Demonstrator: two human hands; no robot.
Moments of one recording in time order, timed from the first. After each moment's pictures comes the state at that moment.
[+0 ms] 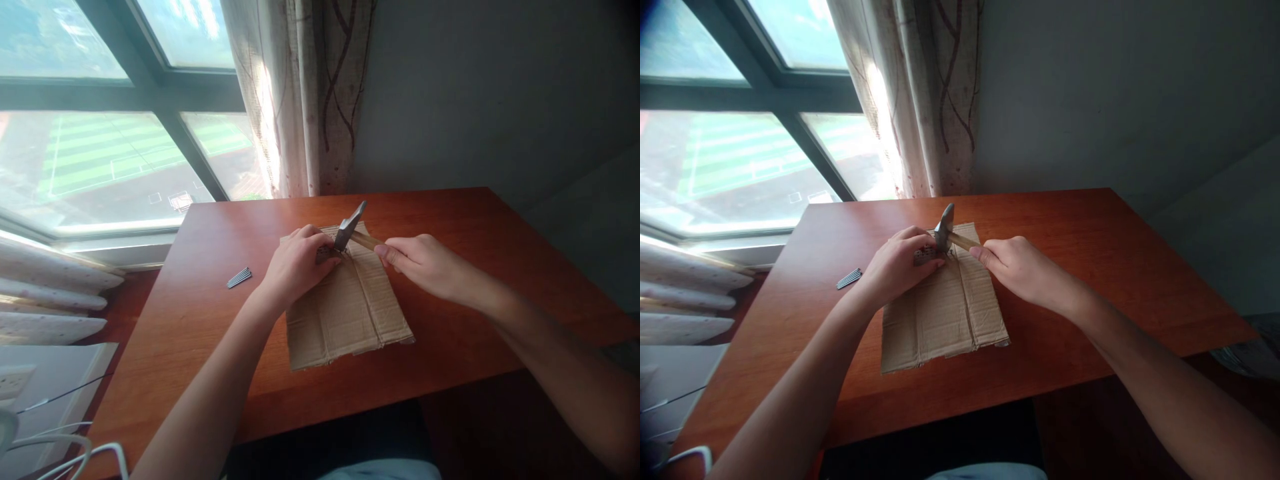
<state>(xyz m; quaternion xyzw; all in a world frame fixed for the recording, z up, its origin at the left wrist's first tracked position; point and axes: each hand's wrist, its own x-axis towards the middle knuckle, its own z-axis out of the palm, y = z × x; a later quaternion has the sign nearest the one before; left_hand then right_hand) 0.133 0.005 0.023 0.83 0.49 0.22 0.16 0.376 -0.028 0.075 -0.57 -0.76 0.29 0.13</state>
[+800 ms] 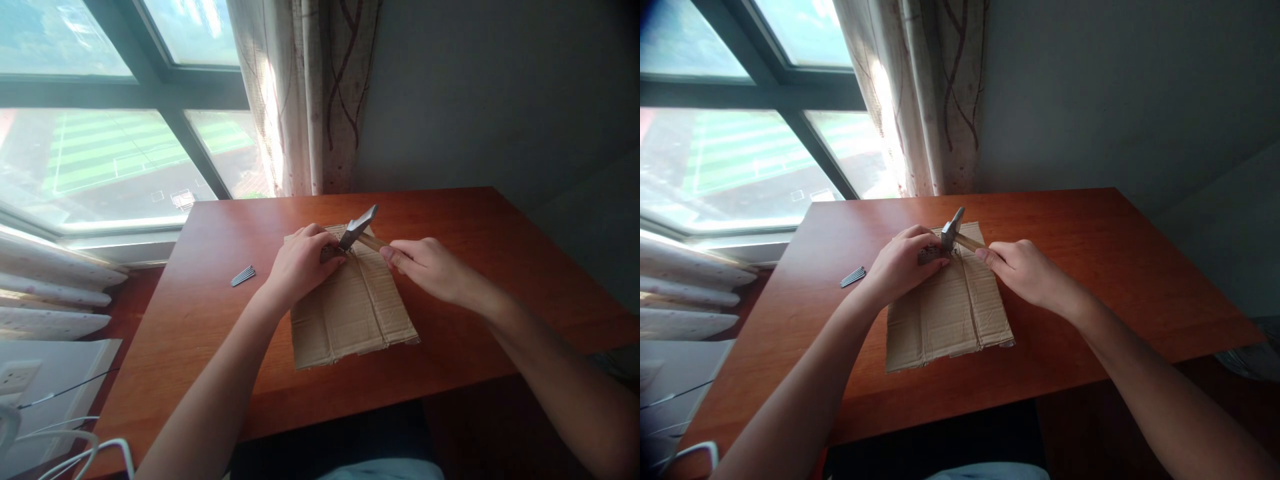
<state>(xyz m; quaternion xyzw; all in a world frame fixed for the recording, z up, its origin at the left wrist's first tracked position) 0.132 0.004 0.024 0.83 0.49 0.22 0.16 0.376 -0.028 0.063 -0.56 -0.77 0.27 0.14</state>
